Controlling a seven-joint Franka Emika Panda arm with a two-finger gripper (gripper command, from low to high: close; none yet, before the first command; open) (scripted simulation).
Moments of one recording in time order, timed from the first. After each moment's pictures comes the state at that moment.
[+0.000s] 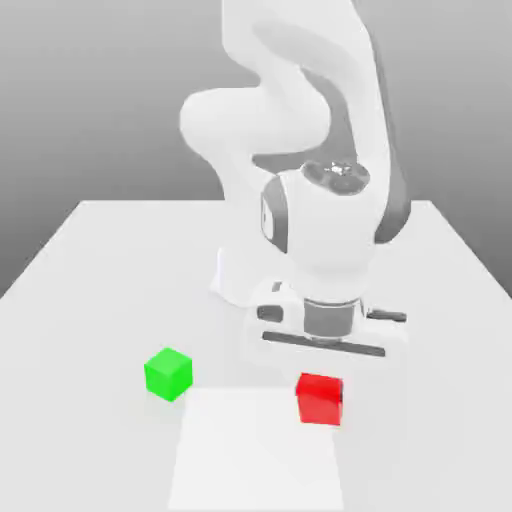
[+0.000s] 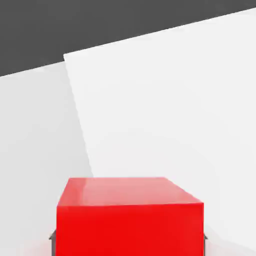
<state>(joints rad) 0.11 0.03 0.05 -2.75 0.00 2.78 1.20</state>
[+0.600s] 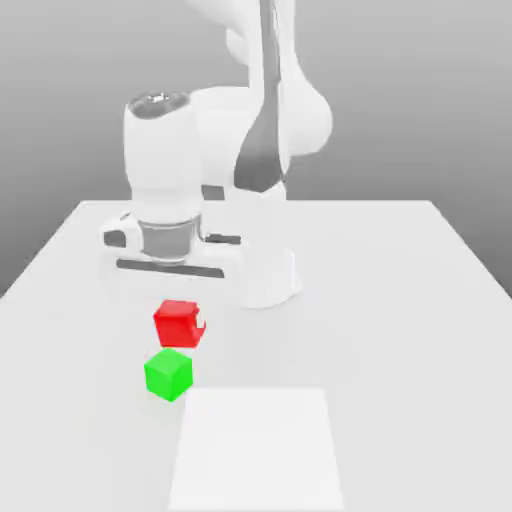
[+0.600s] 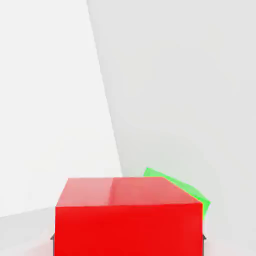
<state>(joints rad) -0.23 -0.32 -0.23 -2.99 -0.16 2.68 0.67</state>
